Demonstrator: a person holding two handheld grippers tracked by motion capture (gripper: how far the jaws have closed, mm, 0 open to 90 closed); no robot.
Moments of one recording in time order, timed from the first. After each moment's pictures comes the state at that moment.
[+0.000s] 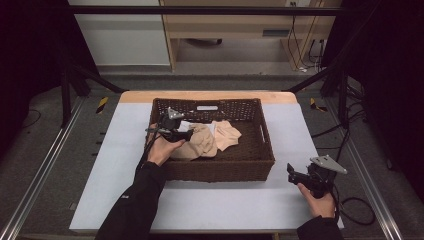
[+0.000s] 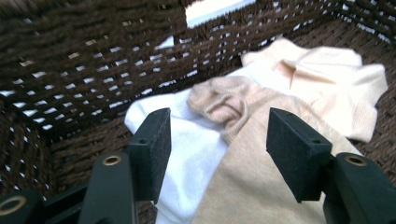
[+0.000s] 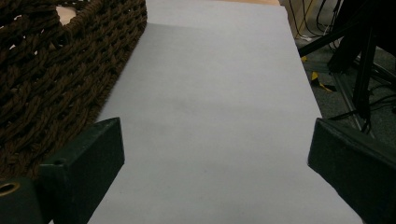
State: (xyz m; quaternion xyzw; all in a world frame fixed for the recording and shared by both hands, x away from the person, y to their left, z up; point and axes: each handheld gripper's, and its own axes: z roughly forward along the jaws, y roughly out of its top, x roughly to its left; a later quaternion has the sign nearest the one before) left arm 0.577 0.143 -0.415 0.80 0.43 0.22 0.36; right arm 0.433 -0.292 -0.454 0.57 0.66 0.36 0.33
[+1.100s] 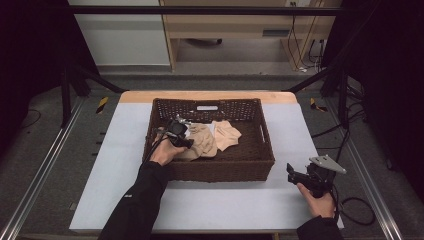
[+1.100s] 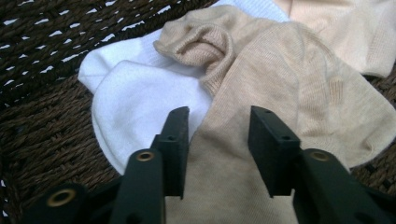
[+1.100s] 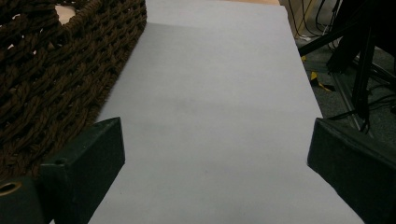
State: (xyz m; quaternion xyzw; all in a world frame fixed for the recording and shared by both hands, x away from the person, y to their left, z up) left arm 0.581 0.131 -0.437 0.85 0.42 0.17 0.28; right arm 0.434 -0.291 -0.455 0.57 0.66 0.36 0.33
